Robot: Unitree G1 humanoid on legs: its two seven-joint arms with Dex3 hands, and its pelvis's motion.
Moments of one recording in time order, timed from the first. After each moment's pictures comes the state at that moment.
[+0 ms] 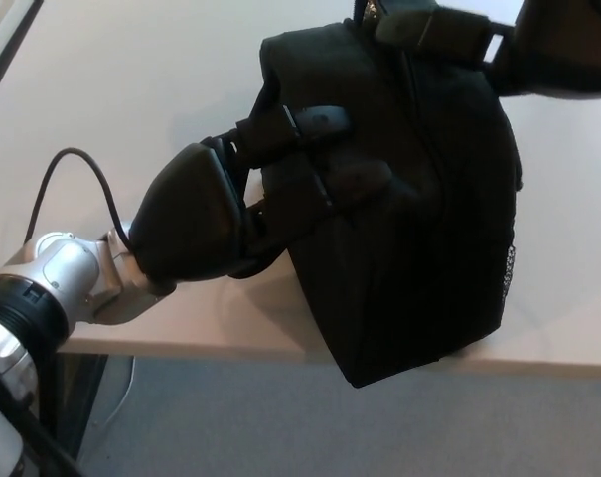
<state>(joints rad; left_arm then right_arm) -0.96 0.53 -0.90 0.95 1.23 -0.74 1.50 -1.33 -0.75 0.90 0.99 -1.27 -0.79 -1.00</state>
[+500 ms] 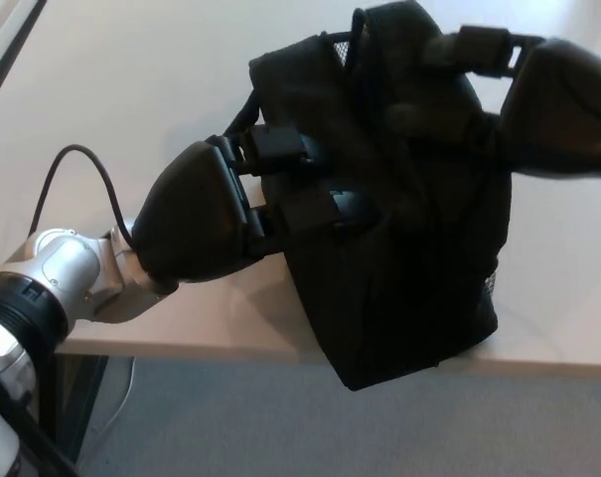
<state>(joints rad) -0.96 0.54 -0.90 0.91 1.21 -0.77 1.46 -1.17 -0.72 0.92 1.00 -1.26 -0.74 -1.02</state>
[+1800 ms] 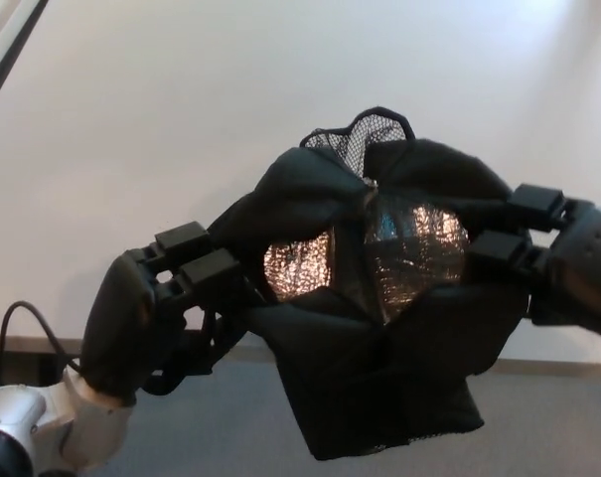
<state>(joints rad) -0.56 0.50 -0.58 0.97 0.97 -1.04 1.35 -0.70 -0.68 0.69 0.97 -1.09 -0.82 -1.16</state>
